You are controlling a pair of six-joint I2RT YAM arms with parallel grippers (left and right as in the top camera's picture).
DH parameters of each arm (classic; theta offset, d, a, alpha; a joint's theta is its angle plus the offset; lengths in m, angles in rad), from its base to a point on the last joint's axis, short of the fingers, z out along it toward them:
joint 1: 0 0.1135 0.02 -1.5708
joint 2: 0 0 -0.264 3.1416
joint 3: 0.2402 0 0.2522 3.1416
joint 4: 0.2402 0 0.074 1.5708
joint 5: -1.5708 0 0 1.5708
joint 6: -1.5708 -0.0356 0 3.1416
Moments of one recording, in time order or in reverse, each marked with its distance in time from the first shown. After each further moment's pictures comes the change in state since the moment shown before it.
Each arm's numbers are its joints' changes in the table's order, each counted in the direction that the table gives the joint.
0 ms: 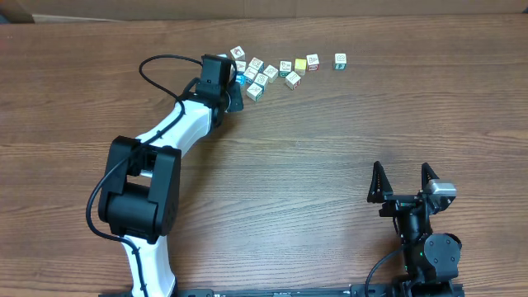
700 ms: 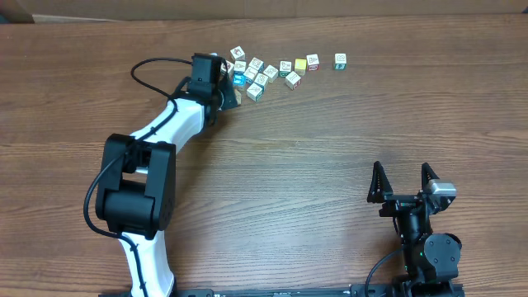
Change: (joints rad) left arm 0.051 0.021 0.005 0.000 -0.055 0.043; right arm 0.000 0.000 0.000 0.000 0.000 0.000
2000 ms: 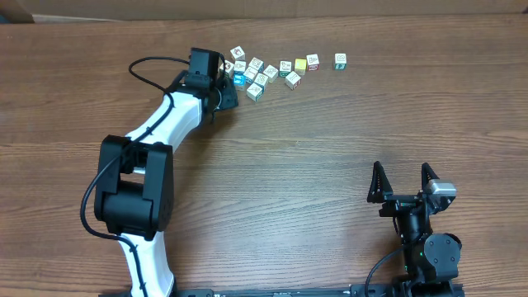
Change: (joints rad) left arm -0.006 -0.010 0.068 0.150 -0.019 0.016; right arm 0.000 0.000 0.000 0.000 0.000 0.000
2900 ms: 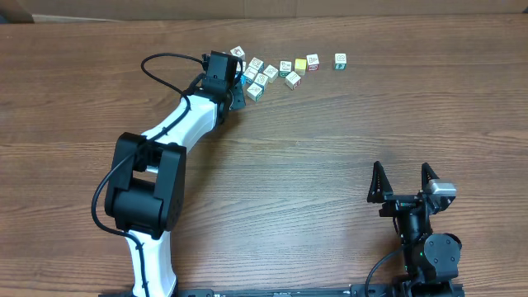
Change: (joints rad) left arm -0.069 0.031 0.000 -0.067 0.161 0.001; right arm 0.000 0.000 0.000 0.000 0.000 0.000
